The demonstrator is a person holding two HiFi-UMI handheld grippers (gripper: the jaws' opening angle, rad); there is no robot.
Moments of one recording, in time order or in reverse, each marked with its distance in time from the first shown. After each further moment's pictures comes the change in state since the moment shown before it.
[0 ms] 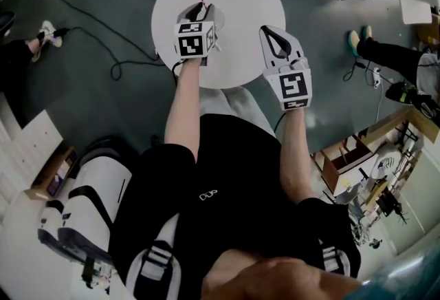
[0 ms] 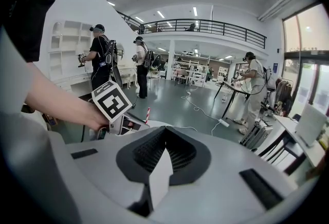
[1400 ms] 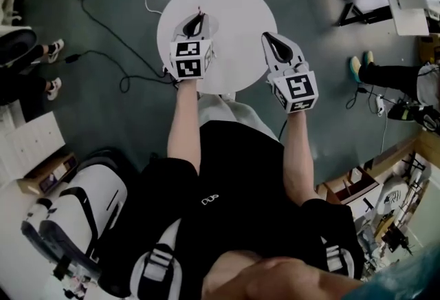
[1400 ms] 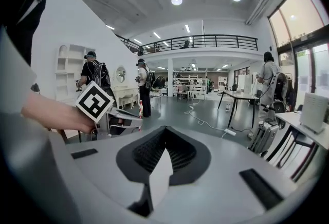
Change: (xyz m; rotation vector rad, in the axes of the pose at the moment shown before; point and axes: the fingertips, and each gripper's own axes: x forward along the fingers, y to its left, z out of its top) left arm -0.127 -0.083 0.042 0.184 -0.273 0.101; right arm -0.108 -0.009 0.012 0.096 -0.219 0.046
